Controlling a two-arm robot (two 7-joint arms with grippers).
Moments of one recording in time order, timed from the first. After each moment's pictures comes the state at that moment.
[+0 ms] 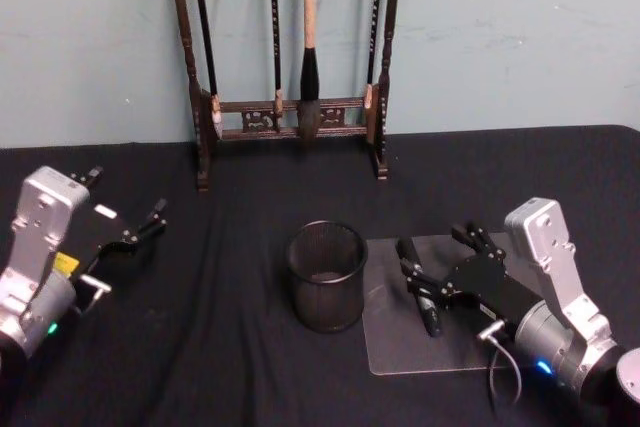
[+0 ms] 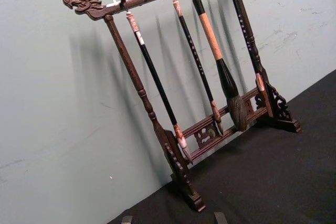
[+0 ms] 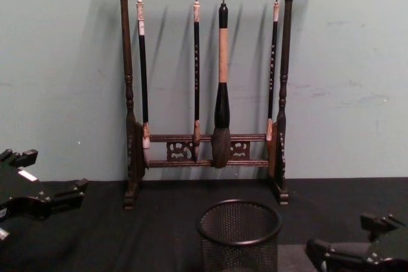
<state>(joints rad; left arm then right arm) -0.20 0.60 0.45 -1.41 -0.25 -0.12 0.03 0.13 0.46 -0.42 -1.42 0.29 -0.04 0.22</state>
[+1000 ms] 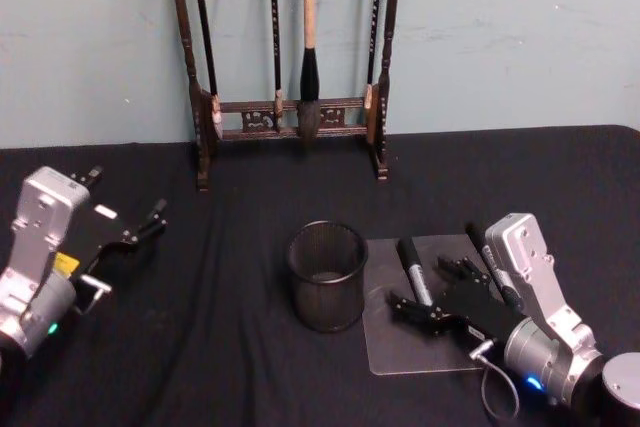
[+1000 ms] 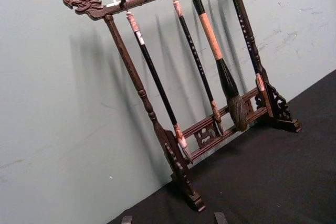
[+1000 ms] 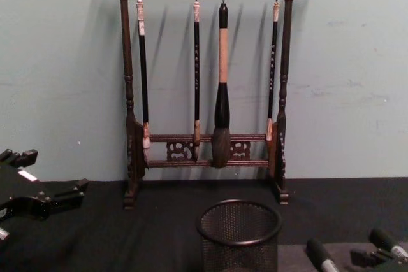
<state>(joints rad) -0.20 0.60 0.45 -1.41 -0.25 -0.12 0.03 0.13 0.41 -0.39 -1.39 0.26 0.05 0.30</state>
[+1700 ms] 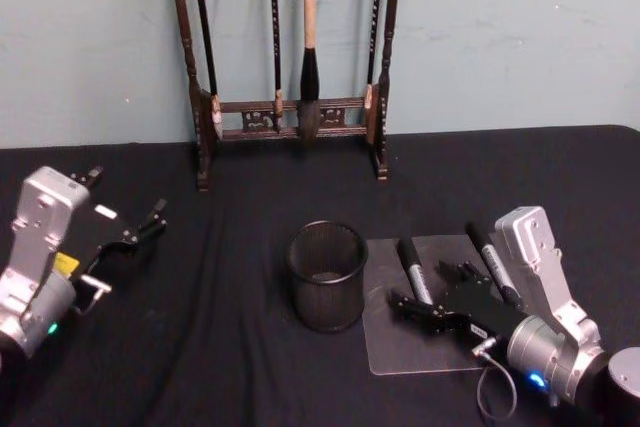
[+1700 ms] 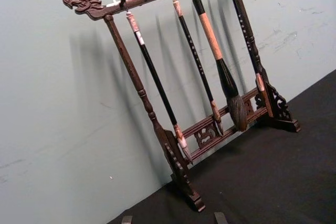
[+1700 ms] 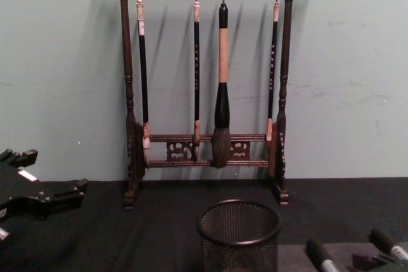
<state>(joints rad) -0.20 0.60 0.45 -1.41 -0.25 -0.12 0.03 0.12 0.37 -0.33 -1.39 0.30 0.12 0.35</state>
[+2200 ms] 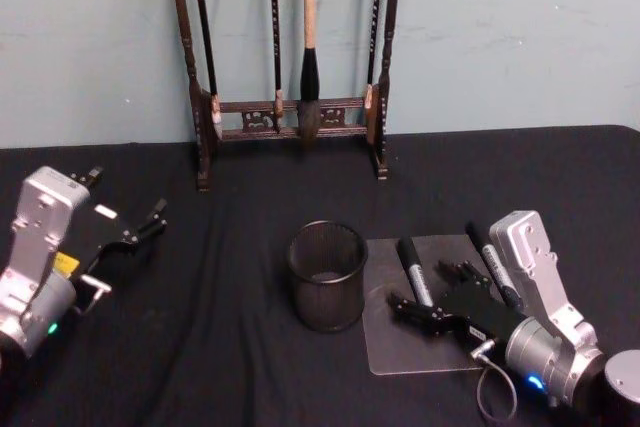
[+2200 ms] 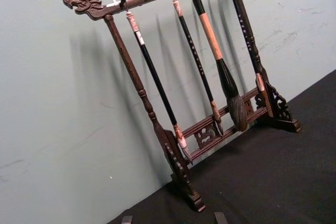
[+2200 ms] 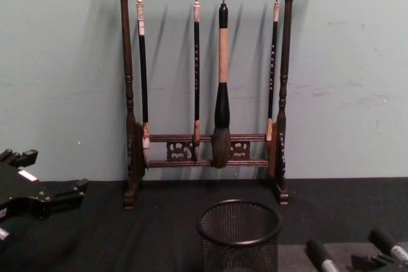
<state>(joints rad) -0.20 0.60 0.45 -1.41 -0.25 -0.12 0.03 0.12 0.37 -0.34 -1.38 0.26 0.10 0.35</state>
